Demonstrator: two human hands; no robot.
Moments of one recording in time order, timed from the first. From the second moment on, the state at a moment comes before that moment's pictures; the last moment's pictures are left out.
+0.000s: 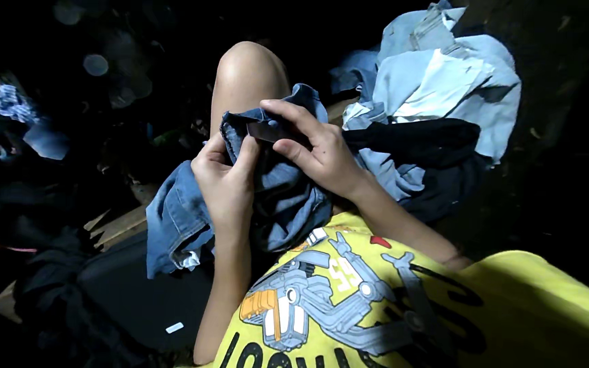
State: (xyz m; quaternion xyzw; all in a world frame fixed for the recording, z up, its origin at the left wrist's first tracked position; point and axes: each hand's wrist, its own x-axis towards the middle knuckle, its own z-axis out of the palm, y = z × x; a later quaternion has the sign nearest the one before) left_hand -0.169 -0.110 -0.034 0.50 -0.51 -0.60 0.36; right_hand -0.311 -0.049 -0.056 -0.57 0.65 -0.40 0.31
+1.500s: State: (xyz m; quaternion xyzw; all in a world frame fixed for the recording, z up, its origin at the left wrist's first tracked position) left_hand -0.165 -0.108 -0.044 0.47 -0.45 -0.64 0.41; right_hand -0.294 -0.051 -0.056 -0.58 0.70 -0.37 0.21
